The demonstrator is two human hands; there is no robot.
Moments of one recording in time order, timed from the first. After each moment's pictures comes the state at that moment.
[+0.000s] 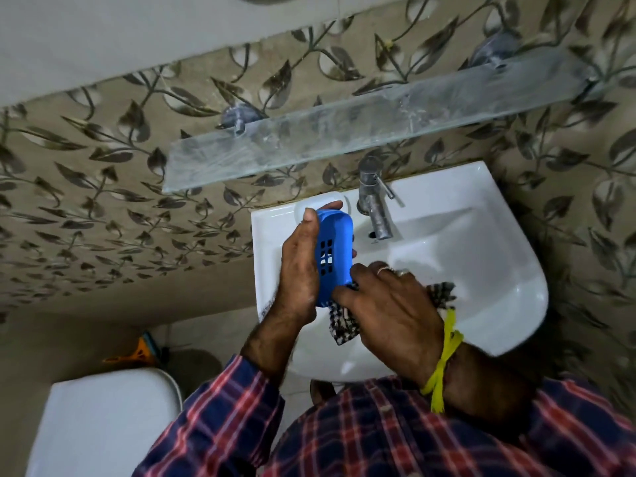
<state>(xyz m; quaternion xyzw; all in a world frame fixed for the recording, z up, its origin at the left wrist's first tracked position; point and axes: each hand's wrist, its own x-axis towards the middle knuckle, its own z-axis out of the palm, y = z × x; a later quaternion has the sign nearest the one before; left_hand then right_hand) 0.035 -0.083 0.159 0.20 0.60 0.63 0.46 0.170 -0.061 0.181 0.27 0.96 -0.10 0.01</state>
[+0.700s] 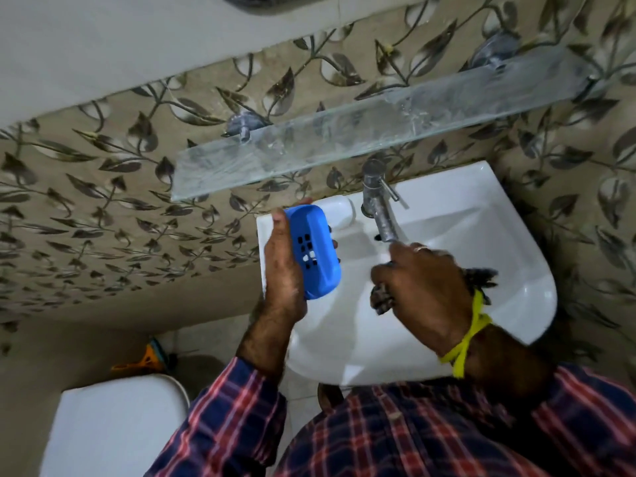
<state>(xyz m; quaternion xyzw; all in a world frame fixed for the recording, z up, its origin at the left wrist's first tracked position) 0.009 -0.087 0.154 0.11 0.59 0.65 0.46 0.184 -0.029 0.163 0.35 0.93 -0.09 -0.05</state>
